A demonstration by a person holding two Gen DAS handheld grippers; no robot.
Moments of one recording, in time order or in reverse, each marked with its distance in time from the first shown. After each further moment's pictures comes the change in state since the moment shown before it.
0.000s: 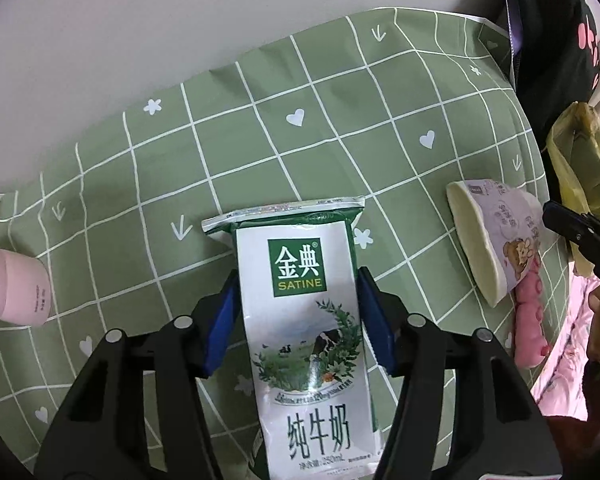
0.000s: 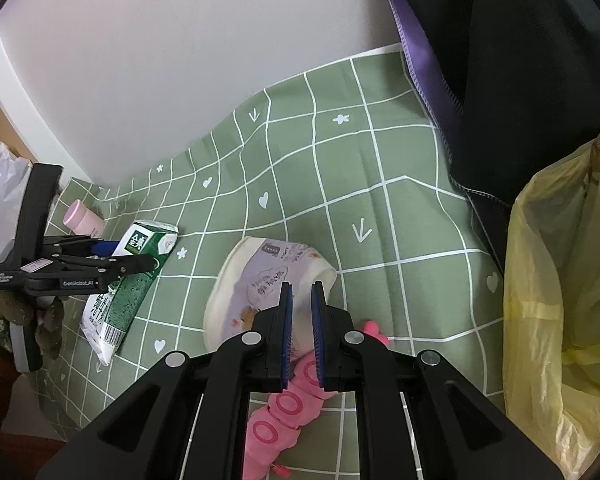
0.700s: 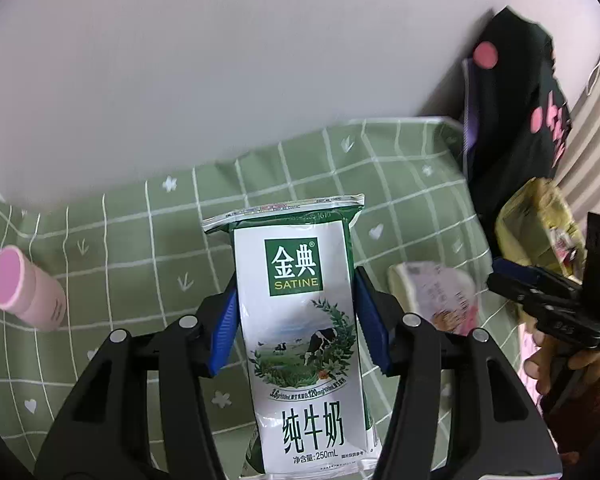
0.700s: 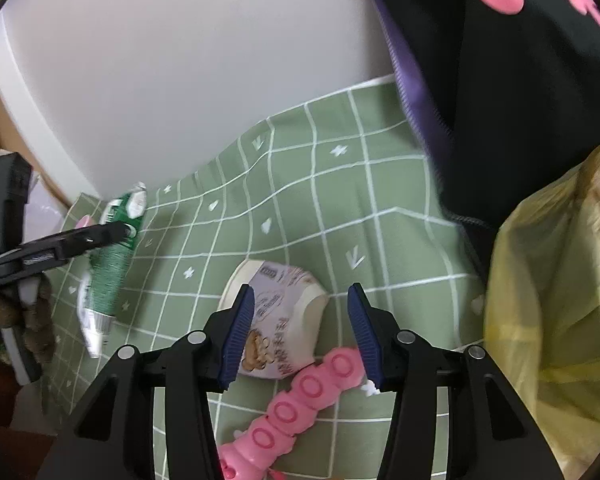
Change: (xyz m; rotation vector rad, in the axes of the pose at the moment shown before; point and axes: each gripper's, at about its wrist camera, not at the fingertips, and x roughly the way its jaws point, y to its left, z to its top) left arm -0.060 0.005 0.003 -0.101 -0.261 -0.088; right arm -0.015 -0.002 0.004 -0.010 -0.053 0.035
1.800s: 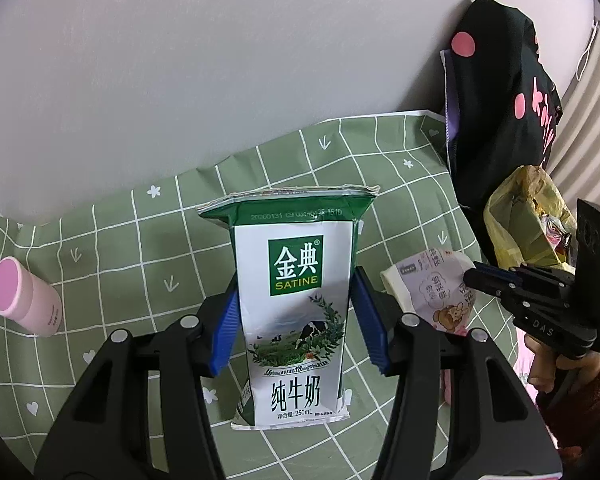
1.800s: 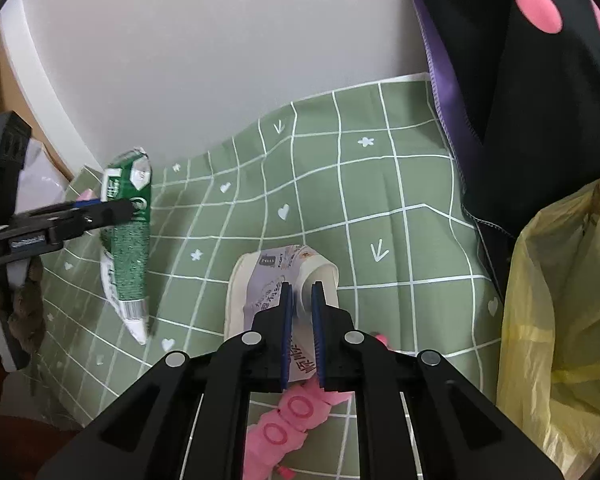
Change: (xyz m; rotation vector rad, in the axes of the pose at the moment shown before) left arm -0.011 -0.020 -0.001 0.048 -0.016 -0.021; right arm -0.003 0.022 0.001 -0.071 0.008 -0.006
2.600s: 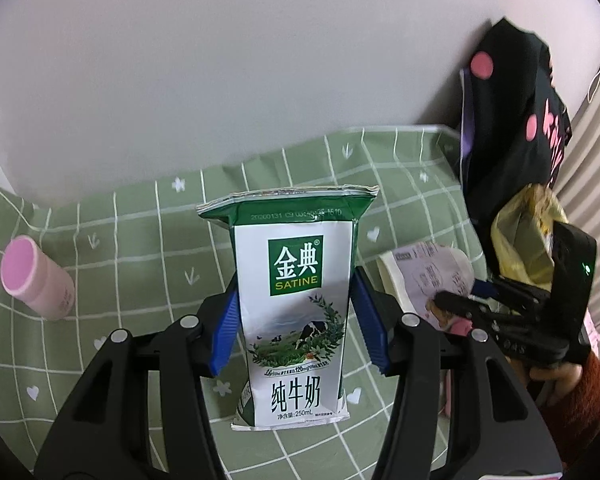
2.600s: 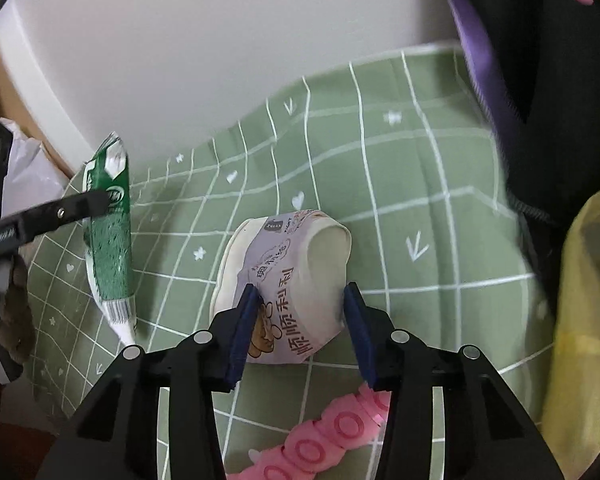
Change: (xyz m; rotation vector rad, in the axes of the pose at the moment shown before) left arm -0.013 0.013 -0.004 -0.069 -0.044 0.027; right arm 0.031 0.004 0.004 0.005 0.024 0.028
